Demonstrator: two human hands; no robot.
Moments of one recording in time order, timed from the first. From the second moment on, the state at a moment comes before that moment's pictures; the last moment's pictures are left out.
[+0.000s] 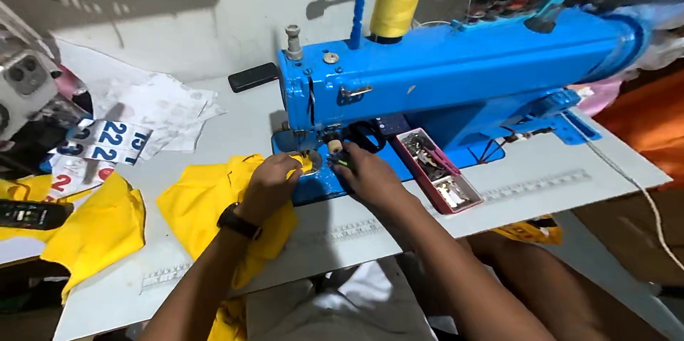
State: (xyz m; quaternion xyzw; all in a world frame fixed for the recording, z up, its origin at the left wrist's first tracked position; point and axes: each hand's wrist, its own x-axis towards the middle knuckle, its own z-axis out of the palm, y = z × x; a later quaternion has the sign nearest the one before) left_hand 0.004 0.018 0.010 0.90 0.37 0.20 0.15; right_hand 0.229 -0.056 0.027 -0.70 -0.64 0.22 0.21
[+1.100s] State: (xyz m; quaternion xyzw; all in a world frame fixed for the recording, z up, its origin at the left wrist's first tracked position) left_hand 0.010 0.021 -0.004 0.93 0.28 0.25 -0.08; right_hand 0.221 -0.018 0.041 -0.62 -0.67 0.36 0.18
